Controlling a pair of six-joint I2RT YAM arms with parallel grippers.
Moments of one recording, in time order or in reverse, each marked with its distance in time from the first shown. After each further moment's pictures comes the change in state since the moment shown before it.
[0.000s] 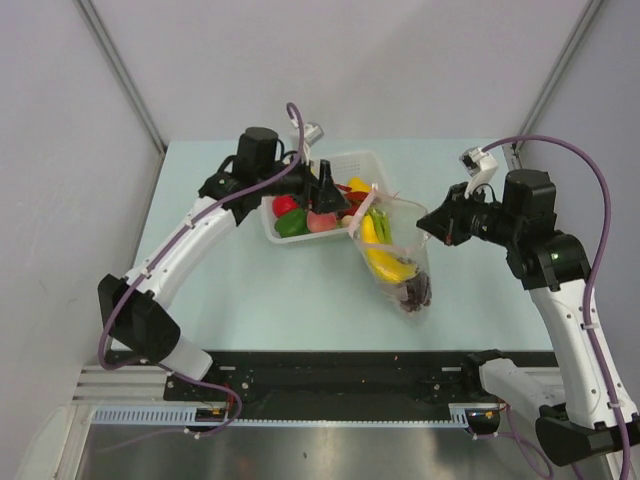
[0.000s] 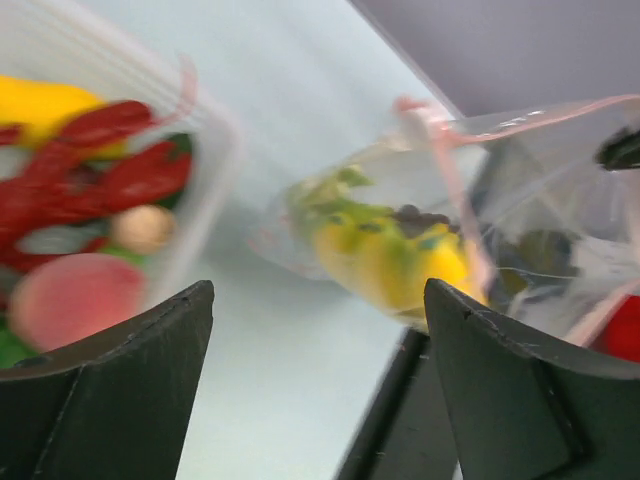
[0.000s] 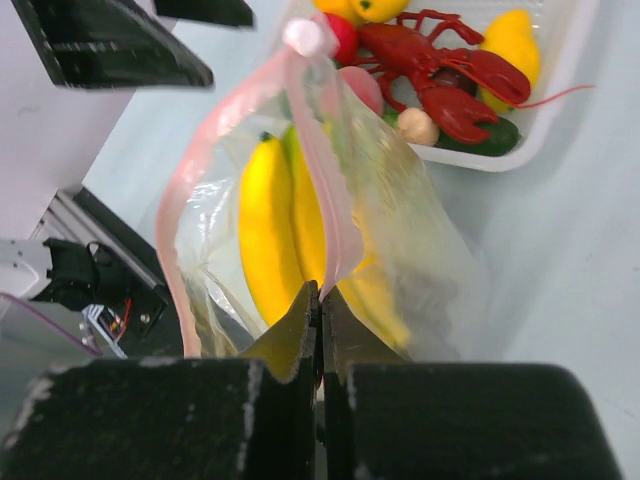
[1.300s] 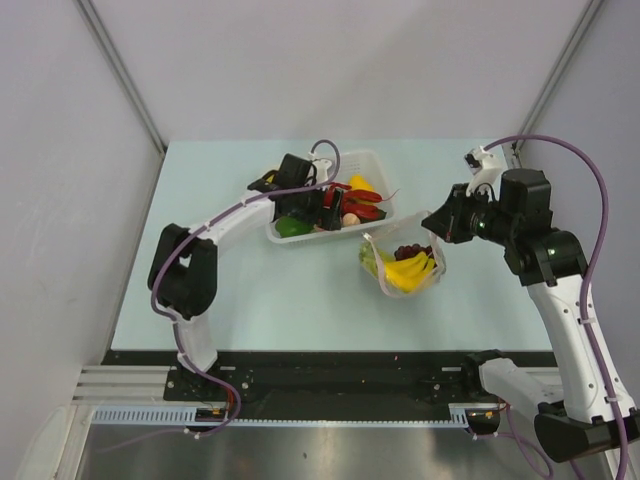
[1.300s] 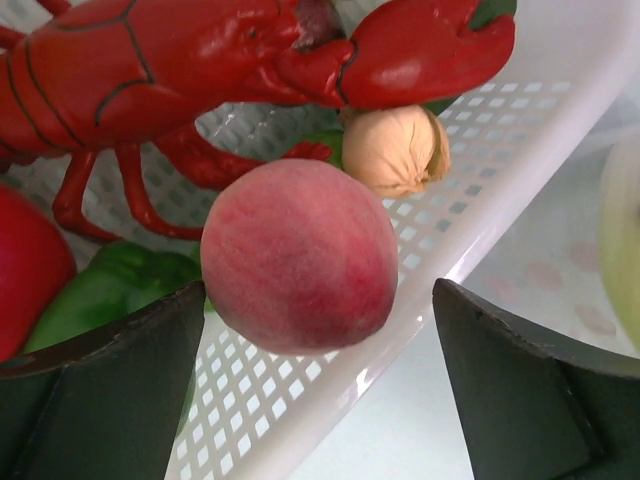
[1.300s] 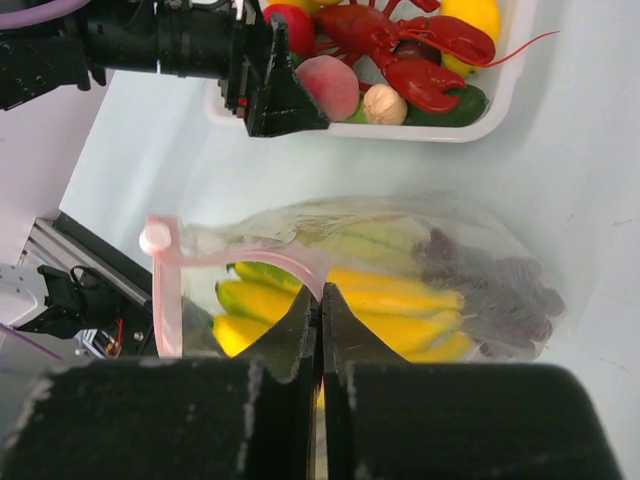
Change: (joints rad) left arm 0.005 0.333 -0.043 -0.010 -0.401 0.129; right arm -0.024 0.018 -0.005 -0.034 0.122 0.072
